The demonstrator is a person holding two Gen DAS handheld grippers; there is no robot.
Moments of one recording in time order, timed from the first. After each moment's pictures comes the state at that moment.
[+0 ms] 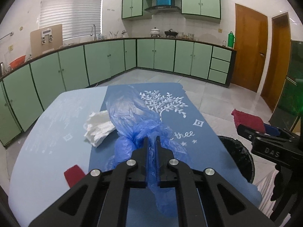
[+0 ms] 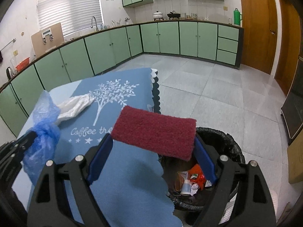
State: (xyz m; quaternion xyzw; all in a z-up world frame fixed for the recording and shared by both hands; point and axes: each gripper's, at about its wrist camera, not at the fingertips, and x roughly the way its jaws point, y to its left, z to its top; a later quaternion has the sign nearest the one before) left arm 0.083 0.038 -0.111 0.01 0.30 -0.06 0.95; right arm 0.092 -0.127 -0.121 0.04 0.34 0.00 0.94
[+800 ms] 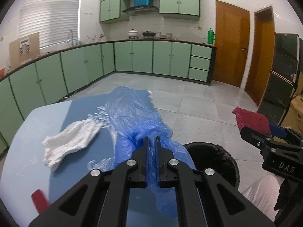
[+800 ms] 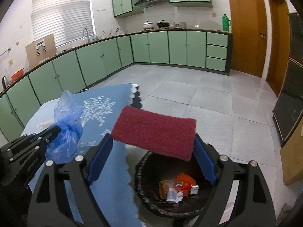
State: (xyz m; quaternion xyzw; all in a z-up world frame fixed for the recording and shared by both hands) left arm 0.128 -0.050 -0.103 0.03 0.29 -0.14 0.95; right arm 0.076 -0.192 -0.096 0.05 0.31 -0.04 0.95
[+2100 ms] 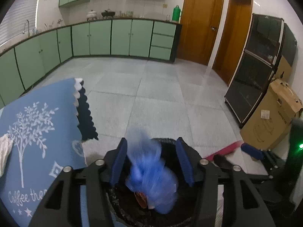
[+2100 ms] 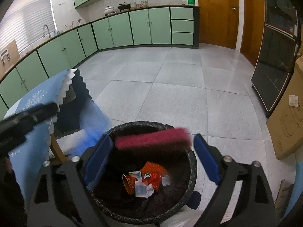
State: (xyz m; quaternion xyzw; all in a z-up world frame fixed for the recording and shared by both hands) left arm 0.212 -0.190 -0.154 0.04 0.36 -0.28 0.89; right arm 0.105 -0.323 -0.194 0.10 0.37 -0.14 0.91
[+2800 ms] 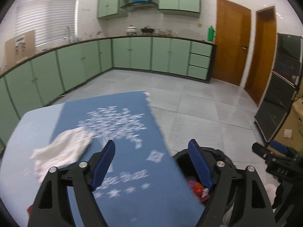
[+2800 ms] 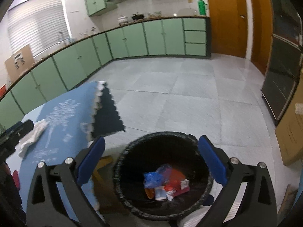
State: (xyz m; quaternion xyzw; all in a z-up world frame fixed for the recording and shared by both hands) left arm 0.166 -0.044 -0.099 0.03 0.30 -0.13 0.94; right arm 0.095 -0.258 -0.130 0.10 0.33 -0.09 0.93
